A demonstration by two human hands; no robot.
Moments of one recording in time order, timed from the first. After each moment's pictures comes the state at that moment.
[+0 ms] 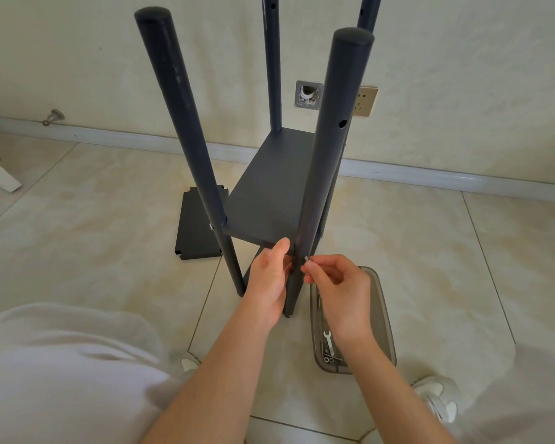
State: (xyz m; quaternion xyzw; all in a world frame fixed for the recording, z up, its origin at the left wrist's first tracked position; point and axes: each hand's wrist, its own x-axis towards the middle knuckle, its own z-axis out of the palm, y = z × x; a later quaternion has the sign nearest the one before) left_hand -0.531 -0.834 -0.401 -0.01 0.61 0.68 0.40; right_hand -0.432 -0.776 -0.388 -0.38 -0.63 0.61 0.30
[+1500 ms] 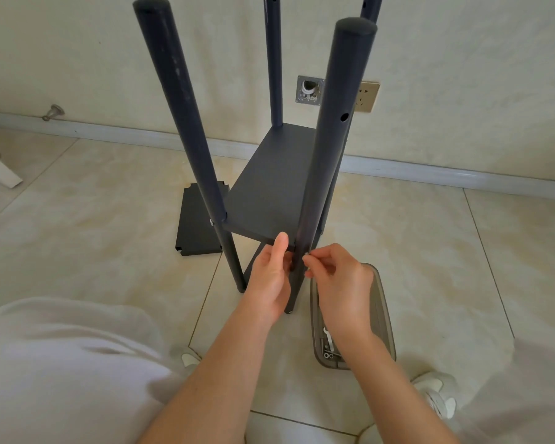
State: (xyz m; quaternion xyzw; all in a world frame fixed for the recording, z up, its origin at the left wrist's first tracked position) left_hand -0.528 -0.835 -0.402 0.01 0.56 0.72 0.41; right_hand -0.434 -0.777 -0.381 -0.36 -0.74 0.47 0.30
